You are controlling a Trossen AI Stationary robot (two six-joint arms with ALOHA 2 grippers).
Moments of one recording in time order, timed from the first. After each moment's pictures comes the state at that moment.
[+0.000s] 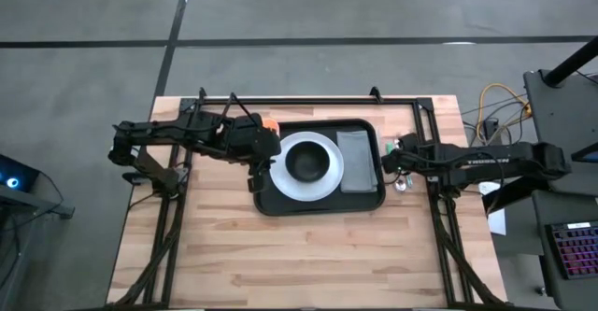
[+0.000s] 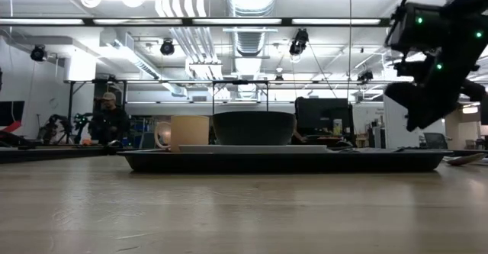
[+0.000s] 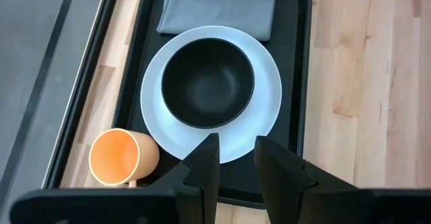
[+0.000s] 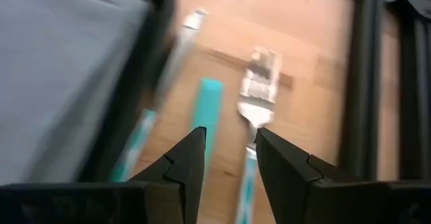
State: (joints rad) left arm -0.11 1.57 1.91 -1.33 -0.29 -0.20; right arm -0.15 0.91 0.43 -0.83 0.65 1.02
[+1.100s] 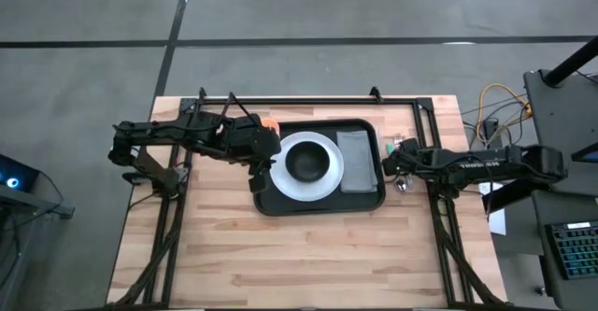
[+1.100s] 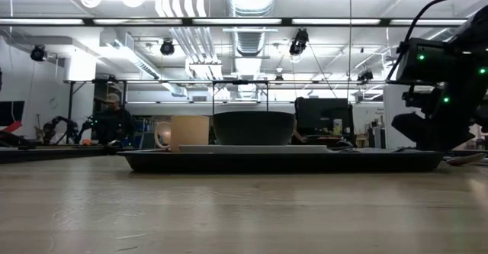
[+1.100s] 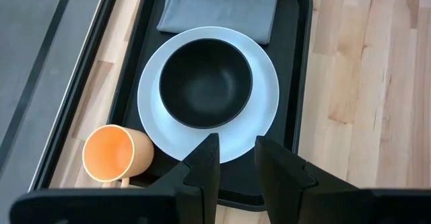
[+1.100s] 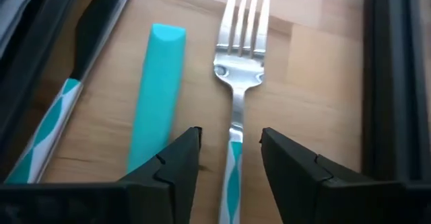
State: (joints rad) left arm -0.11 1.57 1.91 -1.33 -0.29 -0.25; right arm -0.27 0.97 0.21 -0.54 0.60 0.97
